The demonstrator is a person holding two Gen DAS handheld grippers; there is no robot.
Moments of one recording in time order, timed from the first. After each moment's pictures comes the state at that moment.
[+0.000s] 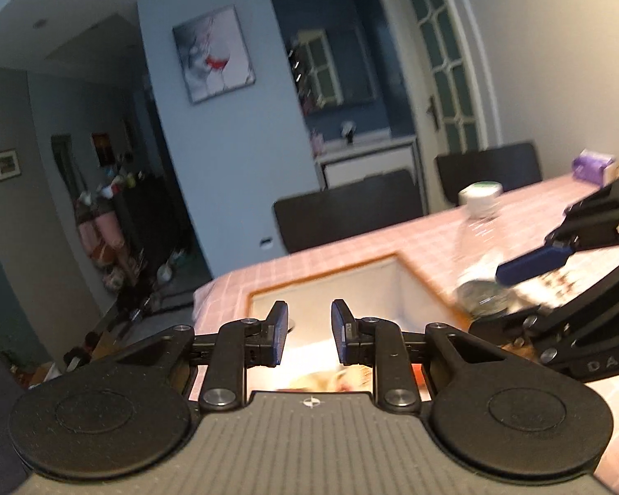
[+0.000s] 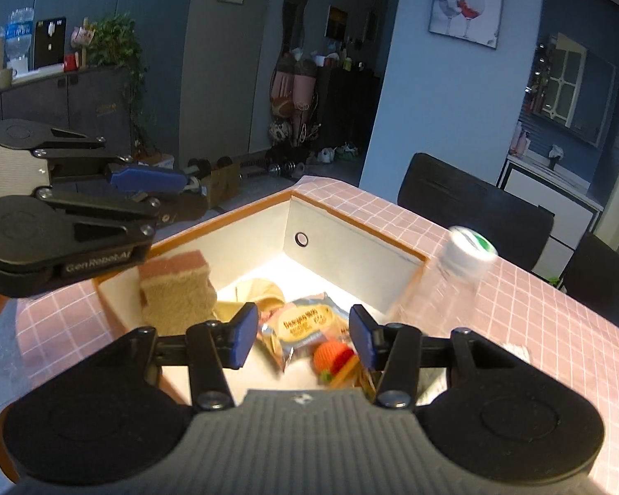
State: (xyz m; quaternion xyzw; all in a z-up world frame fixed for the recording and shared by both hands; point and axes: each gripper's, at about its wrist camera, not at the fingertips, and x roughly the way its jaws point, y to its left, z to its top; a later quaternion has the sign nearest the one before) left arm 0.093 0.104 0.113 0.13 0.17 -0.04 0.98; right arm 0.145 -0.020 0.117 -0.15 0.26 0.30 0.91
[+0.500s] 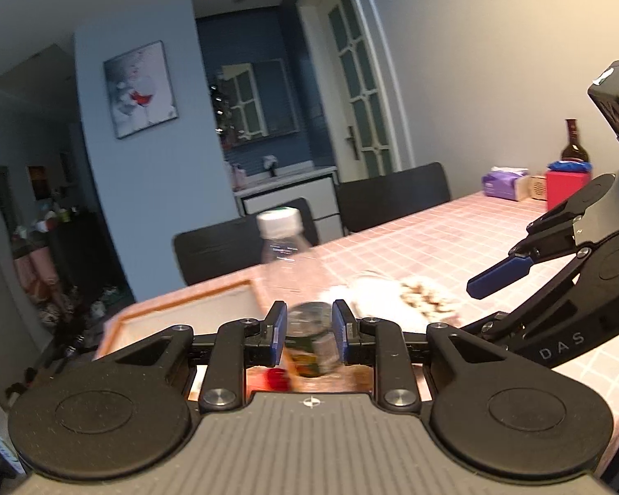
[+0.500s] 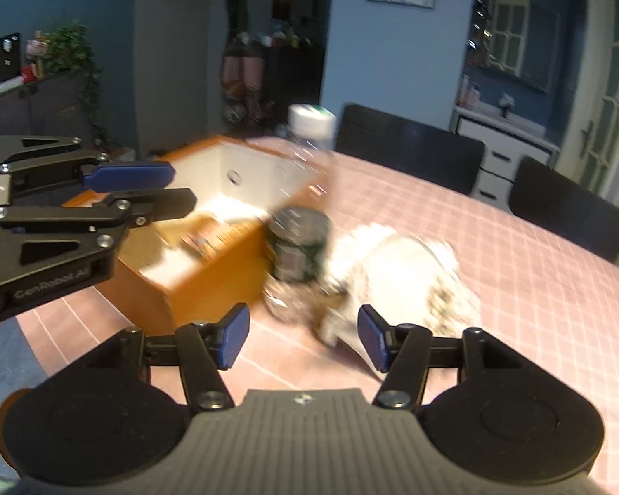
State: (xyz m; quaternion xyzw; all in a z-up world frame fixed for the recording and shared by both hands) left arm 0.068 0.008 0.080 0.14 0.14 -0.14 0.97; right arm 0.096 -0.136 0.097 -0.12 0.30 0.24 0.92
